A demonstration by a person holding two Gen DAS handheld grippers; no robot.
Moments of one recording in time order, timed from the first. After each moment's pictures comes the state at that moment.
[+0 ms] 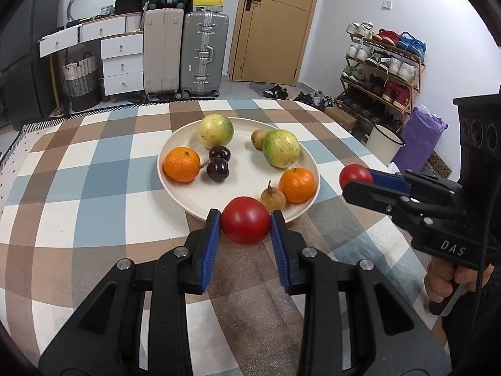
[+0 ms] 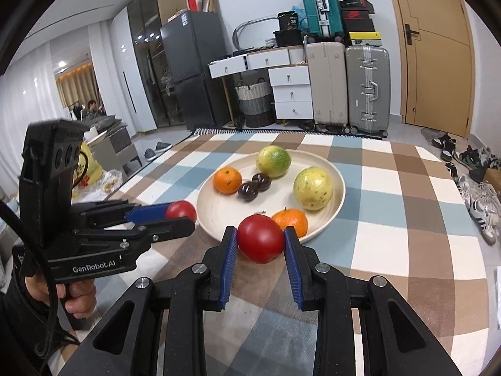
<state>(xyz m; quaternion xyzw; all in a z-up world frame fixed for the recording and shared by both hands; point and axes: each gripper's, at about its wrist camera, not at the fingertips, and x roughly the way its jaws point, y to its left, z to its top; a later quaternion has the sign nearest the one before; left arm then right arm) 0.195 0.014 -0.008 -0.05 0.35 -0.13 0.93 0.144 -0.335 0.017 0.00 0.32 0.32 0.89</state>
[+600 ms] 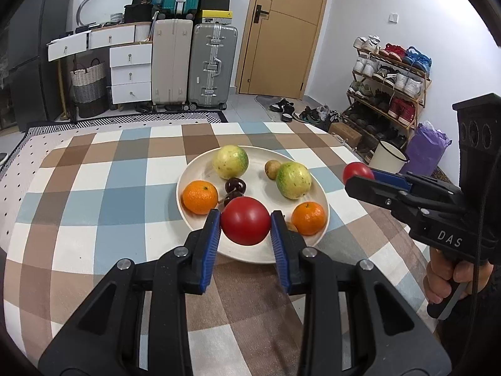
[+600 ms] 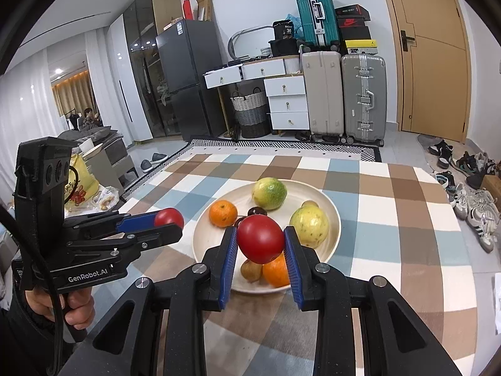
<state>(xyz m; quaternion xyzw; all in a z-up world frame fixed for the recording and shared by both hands) 0.207 0.030 0.021 -0.06 0.33 -0.11 0.94 0.170 -0.325 0.044 0.00 0.31 0.31 0.90</state>
